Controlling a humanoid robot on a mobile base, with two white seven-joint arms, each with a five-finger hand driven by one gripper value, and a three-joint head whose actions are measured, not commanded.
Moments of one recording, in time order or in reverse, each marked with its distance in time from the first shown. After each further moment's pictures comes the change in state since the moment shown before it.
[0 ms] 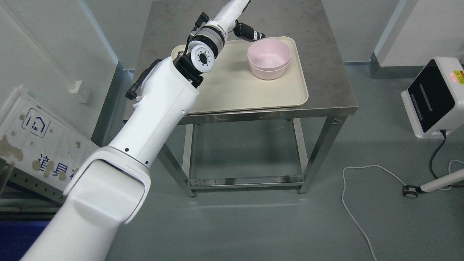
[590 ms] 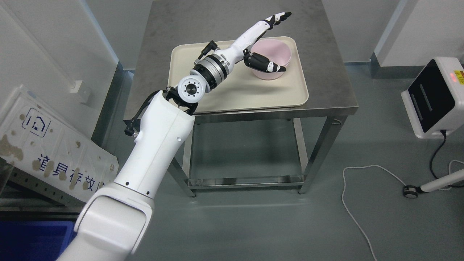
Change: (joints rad) left arm 0.226 0.000 0.194 -0.213 -0.080 -0.218 -0.344; right arm 0.000 0.000 0.000 0.000 0.000 0.000 0.000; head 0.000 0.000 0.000
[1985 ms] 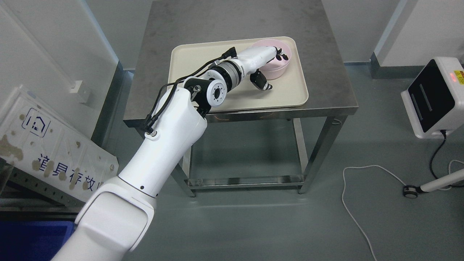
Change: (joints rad) left arm -0.058 0.000 -0.163 -0.045 -0.422 0.211 -0.081; right arm 0.000 0.000 0.000 0.000 0.000 0.000 0.001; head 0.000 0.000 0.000
